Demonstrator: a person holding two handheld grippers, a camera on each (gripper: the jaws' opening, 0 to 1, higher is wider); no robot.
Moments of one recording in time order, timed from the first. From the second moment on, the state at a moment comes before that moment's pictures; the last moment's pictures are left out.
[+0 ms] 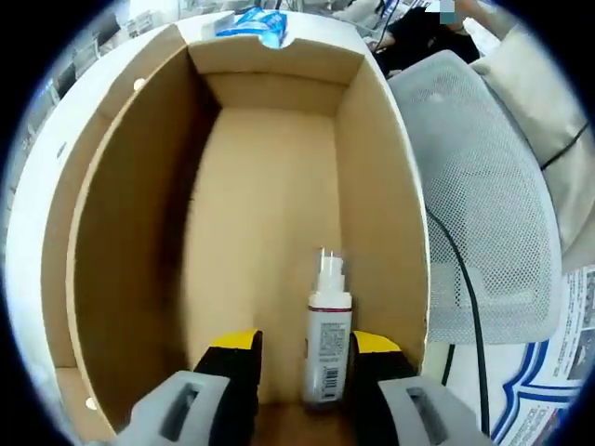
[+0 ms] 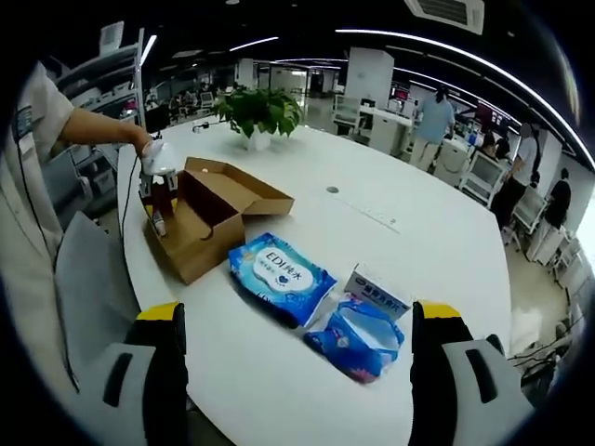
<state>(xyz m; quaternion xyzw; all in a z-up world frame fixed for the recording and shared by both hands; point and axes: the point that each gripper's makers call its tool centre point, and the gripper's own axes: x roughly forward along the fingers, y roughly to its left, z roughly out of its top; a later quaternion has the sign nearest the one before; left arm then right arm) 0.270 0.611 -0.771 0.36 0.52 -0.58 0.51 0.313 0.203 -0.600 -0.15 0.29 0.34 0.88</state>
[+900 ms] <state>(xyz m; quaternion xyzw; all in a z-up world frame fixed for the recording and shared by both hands) 0.274 0.607 -0.772 0.35 0.53 -0.55 0.55 0.305 0.221 -0.600 -0.16 0.27 0.37 0.87</state>
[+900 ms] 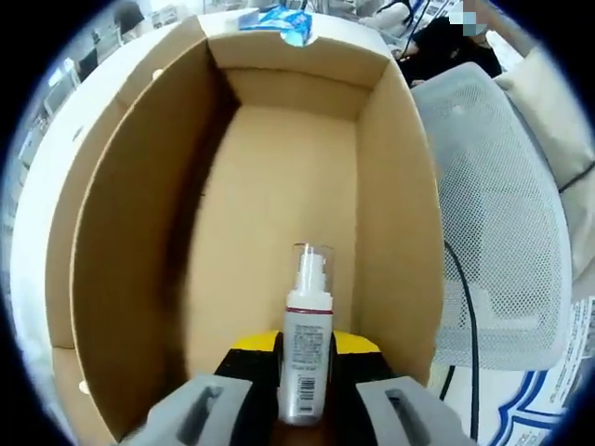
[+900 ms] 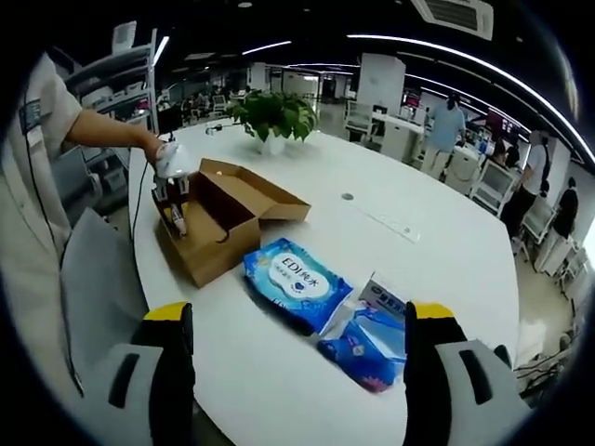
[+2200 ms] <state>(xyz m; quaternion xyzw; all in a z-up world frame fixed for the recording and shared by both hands) 0.289 0.536 -0.683 0.30 0.40 -0.56 0.65 0.291 0.302 -0.595 -0.17 0.21 0.49 0.83</state>
